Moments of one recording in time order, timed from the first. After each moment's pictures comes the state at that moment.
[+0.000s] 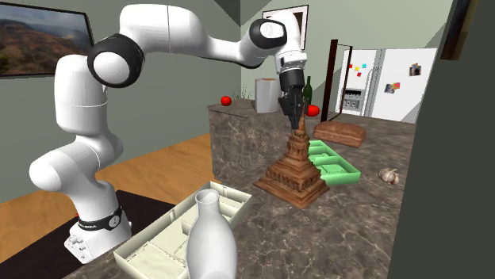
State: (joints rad) arm 0.14 0.31 0.55 -1.37 -0.57 1.63 1.15
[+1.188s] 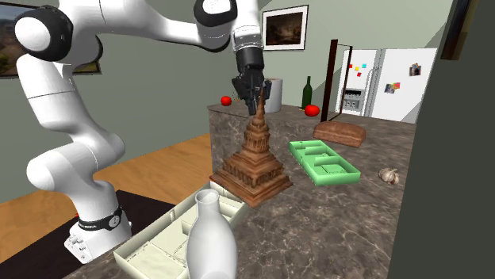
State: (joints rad) arm 0.00 -0.21 0.47 -1.81 -0.30 1.70 0.94
